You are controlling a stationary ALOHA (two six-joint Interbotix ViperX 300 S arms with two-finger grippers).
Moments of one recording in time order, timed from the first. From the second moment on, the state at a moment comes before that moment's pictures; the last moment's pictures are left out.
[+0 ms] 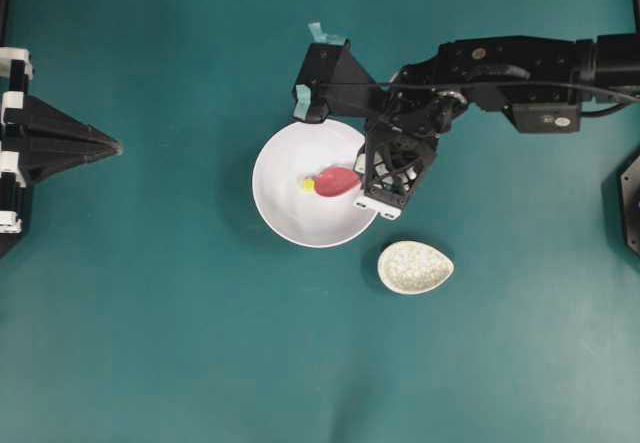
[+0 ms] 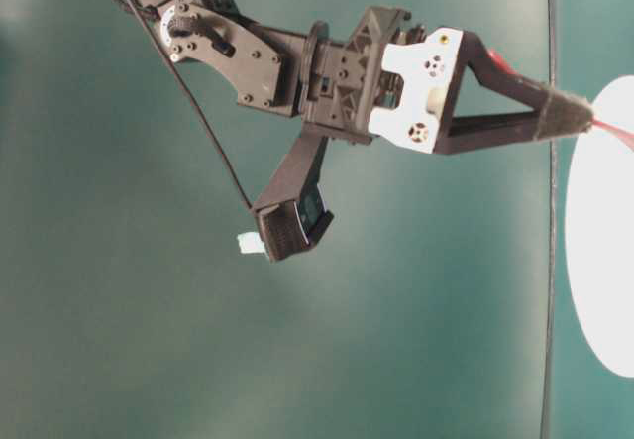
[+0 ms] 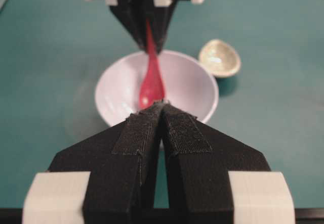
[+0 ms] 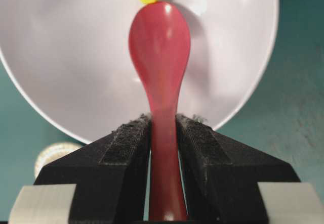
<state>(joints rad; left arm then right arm) 0.03 -1.03 1.15 0.02 0.04 0.01 -0.16 0.12 0.30 0.23 0.87 0.06</state>
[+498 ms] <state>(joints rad) 0.03 -1.03 1.15 0.02 0.05 0.01 -0.15 0.16 0.23 0.24 0.87 0.06</state>
